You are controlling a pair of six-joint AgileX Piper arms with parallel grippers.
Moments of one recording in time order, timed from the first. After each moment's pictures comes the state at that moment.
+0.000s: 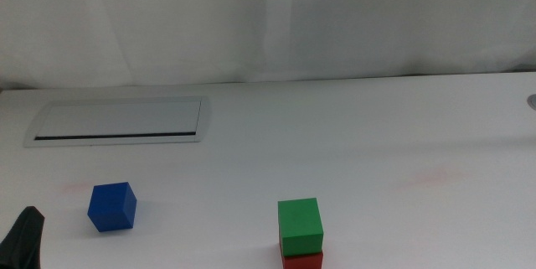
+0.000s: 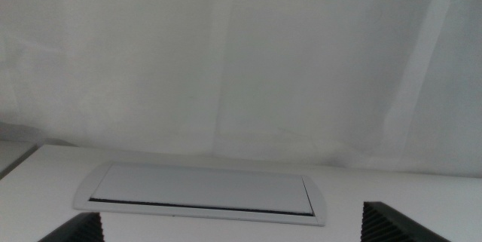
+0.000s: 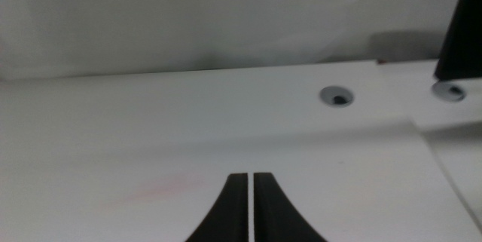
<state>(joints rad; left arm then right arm) 0.02 0.12 -0.05 -0.05 0.10 -0.08 0.04 0.25 -0.53 -0.02 0.72 0.01</state>
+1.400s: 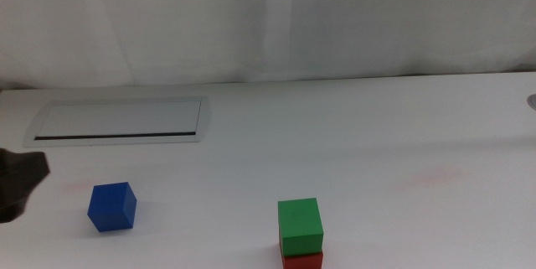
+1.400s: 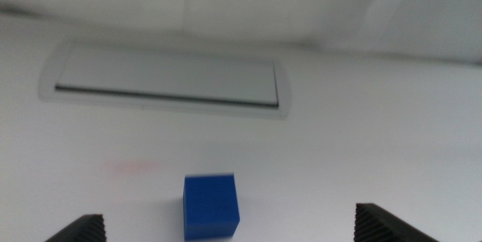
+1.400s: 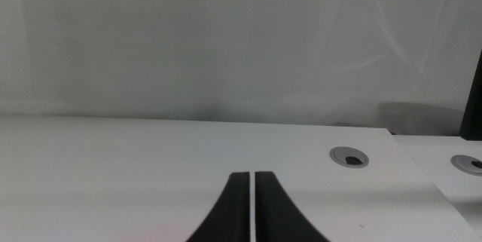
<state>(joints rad) 0.02 0.64 -0.71 -0.13 0.79 -0.04 0.04 0.22 0.00 -0.08 -0.05 -0.02</state>
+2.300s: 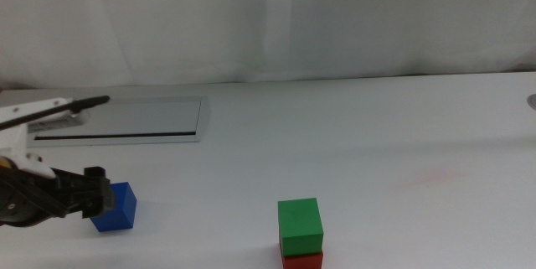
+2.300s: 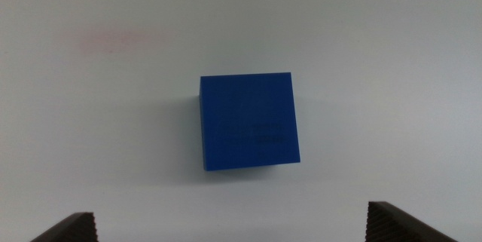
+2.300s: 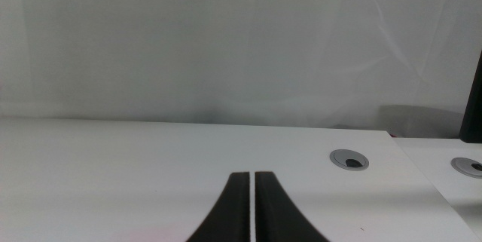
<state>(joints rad) 0.01 1.25 -0.72 -0.12 0.68 0.01 0.04 0.22 0.00 -0.08 -0.06 -0.02</state>
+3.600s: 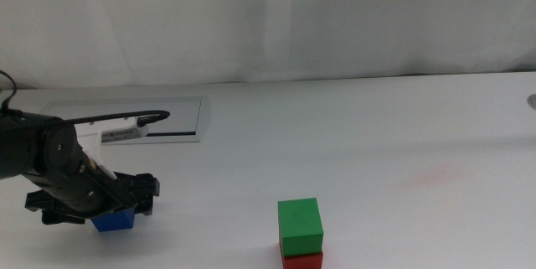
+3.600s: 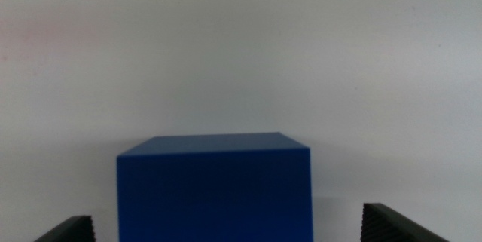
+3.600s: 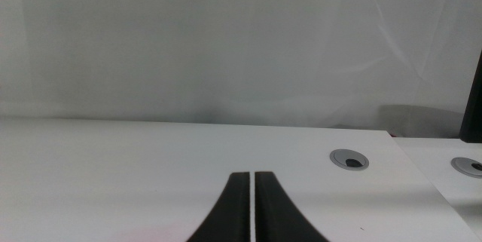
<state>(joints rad) -0.13 1.68 -0.84 0.08 0.57 -0.31 0.04 0.22 0.00 -0.08 -0.06 -0.02</state>
